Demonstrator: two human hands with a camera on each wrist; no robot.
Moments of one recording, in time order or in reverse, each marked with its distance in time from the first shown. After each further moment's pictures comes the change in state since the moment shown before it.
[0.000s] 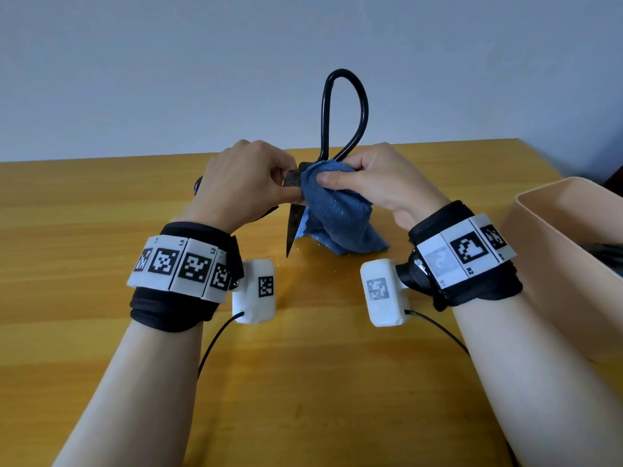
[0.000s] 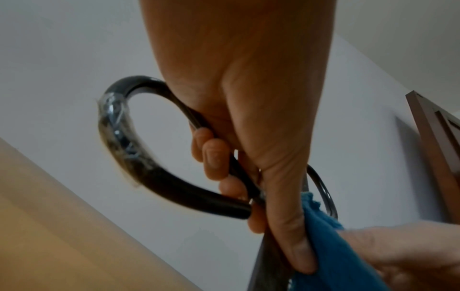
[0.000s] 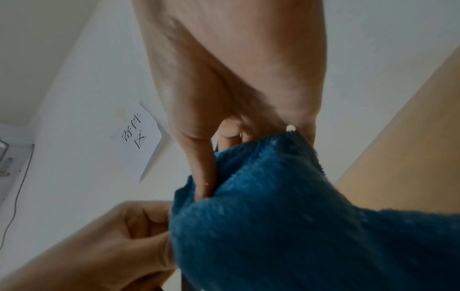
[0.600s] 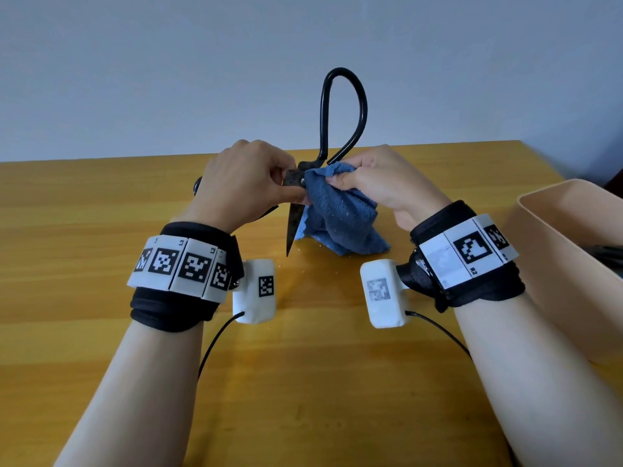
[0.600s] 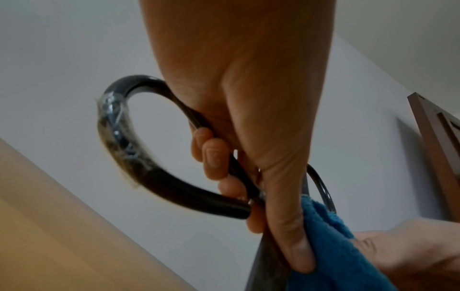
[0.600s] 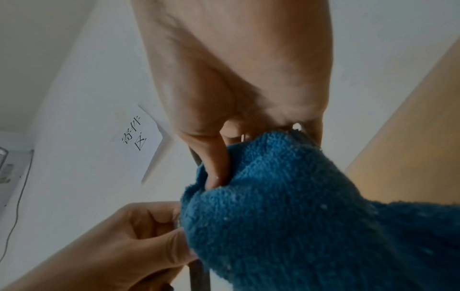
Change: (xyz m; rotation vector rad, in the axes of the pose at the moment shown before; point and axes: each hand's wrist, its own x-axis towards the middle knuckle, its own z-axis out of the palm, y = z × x) left_hand 0.000 -0.001 0.000 0.000 0.009 -0.009; right_hand 0.001 -0.001 0.001 0.066 -0.001 0.055
